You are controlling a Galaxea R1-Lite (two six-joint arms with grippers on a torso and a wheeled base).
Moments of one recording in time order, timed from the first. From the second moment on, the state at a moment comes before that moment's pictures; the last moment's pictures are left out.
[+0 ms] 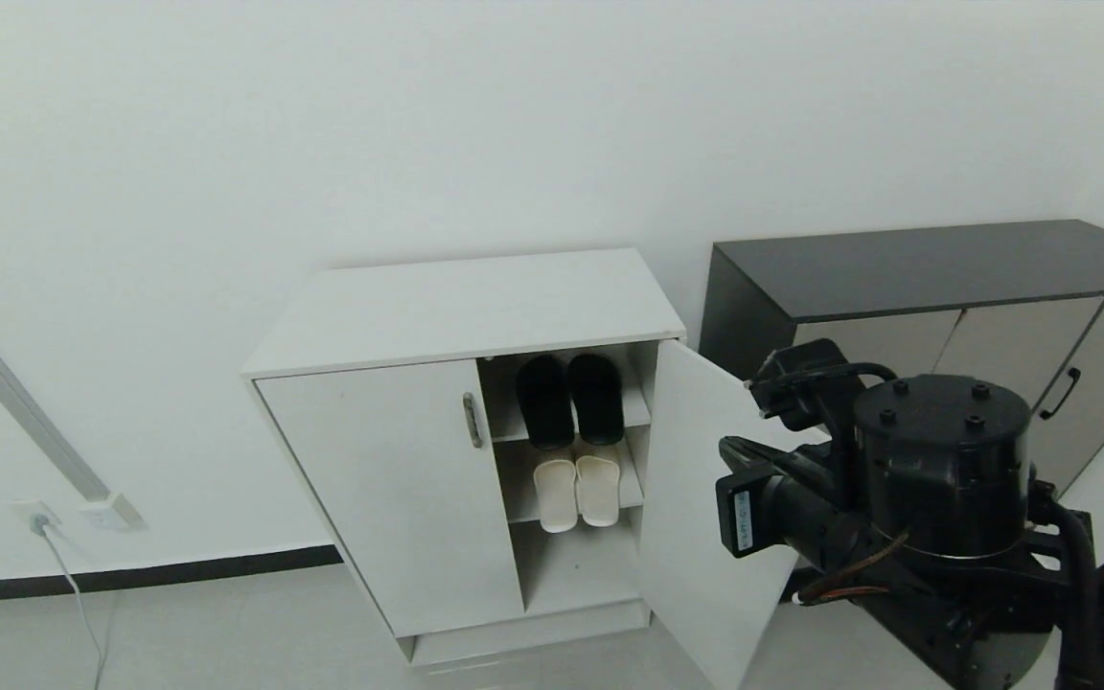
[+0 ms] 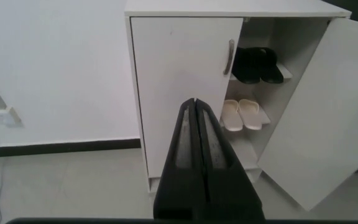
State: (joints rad) left arm 0.00 0.00 0.00 0.00 0.09 -0.03; right arm 0.90 1.66 -0.75 -0.65 -0.57 0.09
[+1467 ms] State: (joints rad) left arm 0.00 0.00 0.00 0.00 0.09 -0.03; right arm 0.61 1.82 -0.96 -0.68 -0.48 0.08
